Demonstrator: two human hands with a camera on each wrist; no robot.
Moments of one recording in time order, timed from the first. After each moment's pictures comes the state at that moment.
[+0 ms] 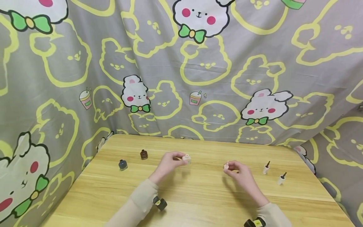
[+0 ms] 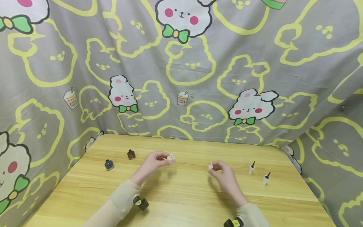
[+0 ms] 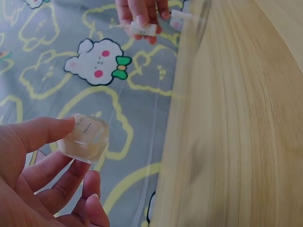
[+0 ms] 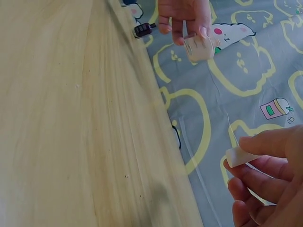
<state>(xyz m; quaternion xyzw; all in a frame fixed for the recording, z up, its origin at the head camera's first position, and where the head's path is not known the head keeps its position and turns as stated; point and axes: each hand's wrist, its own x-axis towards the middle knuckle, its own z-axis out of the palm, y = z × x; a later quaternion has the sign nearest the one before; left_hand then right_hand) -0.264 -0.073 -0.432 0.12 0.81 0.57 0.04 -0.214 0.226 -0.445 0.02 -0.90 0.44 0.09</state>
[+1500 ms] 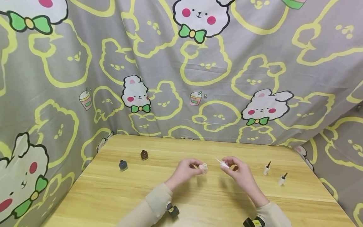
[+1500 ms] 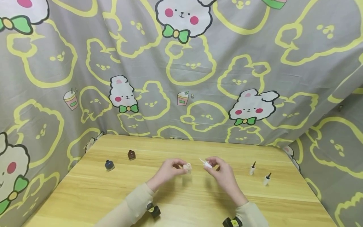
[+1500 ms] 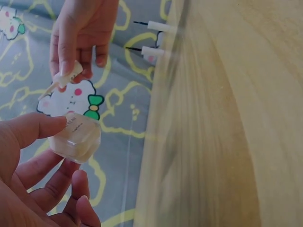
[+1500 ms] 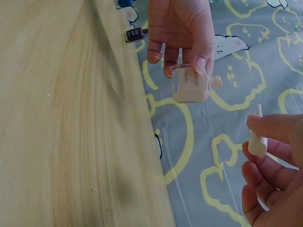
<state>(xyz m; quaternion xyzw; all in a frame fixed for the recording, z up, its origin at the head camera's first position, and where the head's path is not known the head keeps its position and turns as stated) -0.248 -0.018 -0.445 0.18 0.81 0.55 0.05 -0.211 0.215 -0.433 0.10 -0.88 0.43 0.18</state>
